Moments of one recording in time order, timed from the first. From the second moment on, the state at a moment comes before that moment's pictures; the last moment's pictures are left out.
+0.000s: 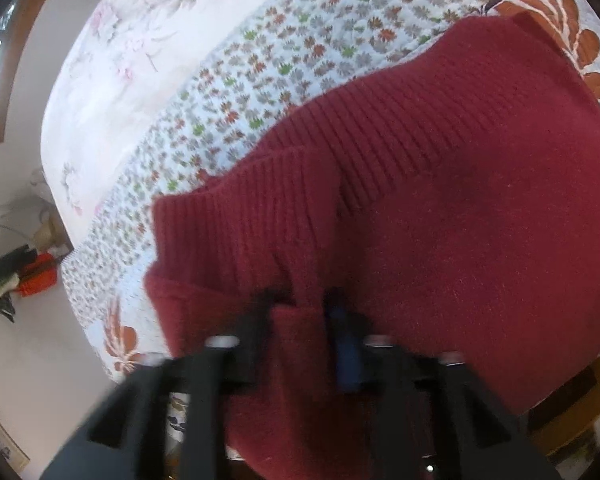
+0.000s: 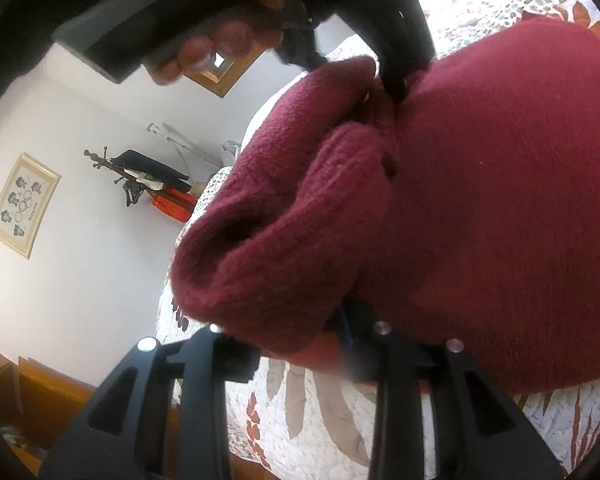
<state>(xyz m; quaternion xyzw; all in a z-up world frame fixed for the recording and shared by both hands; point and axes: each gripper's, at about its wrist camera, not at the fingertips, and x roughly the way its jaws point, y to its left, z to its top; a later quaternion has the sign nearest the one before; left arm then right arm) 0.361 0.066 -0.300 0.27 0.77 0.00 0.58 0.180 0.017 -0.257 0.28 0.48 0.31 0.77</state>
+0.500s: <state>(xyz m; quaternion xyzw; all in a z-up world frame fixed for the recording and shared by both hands) 0.367 0.074 -0.212 0.22 0.72 -0.06 0.65 0.160 0.002 -0.222 0.29 0.44 0.29 0.80</state>
